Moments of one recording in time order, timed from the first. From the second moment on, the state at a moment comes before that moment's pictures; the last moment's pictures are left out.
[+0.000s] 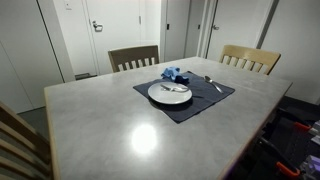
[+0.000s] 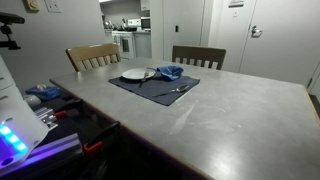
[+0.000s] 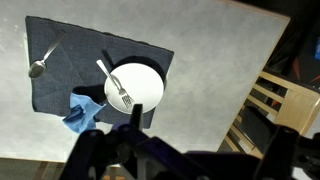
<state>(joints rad) 0.20 -0.77 0.13 -2.45 0.18 1.88 0.02</state>
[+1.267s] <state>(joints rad) 0.15 -0.32 0.18 -2.22 -0.32 2.22 -0.10</state>
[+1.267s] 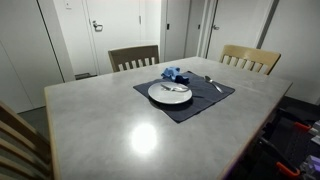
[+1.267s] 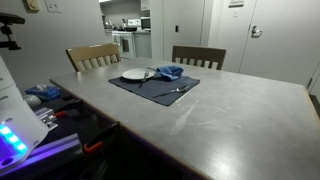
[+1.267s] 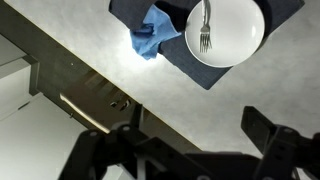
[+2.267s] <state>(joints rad) 0.15 0.11 0.15 -2.12 -0.34 2.23 -0.15</state>
